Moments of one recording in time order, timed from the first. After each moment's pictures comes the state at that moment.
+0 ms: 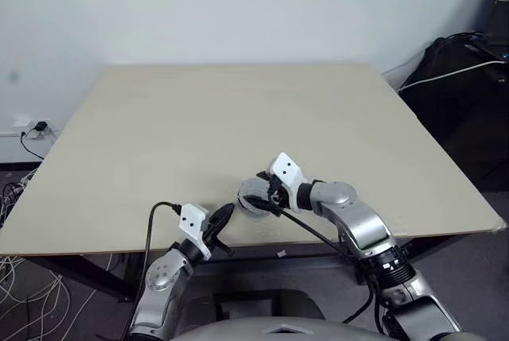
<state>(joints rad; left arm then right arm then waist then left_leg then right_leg) 0.24 0.12 -0.17 0.07 -0.22 -0.17 -0.57 -0.30 -0.35 0.32 -0.07 0.13 0.57 0.77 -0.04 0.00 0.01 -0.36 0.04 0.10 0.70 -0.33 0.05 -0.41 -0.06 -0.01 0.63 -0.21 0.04</state>
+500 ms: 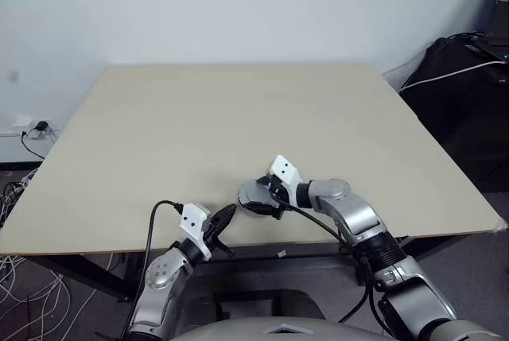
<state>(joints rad) 0.23 0.13 -0.17 0.07 -0.22 -0.16 -0.60 -0.39 -0.32 0.34 0.18 0.14 0.49 0.87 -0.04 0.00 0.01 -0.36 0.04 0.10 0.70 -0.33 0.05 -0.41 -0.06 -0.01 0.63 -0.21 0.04</state>
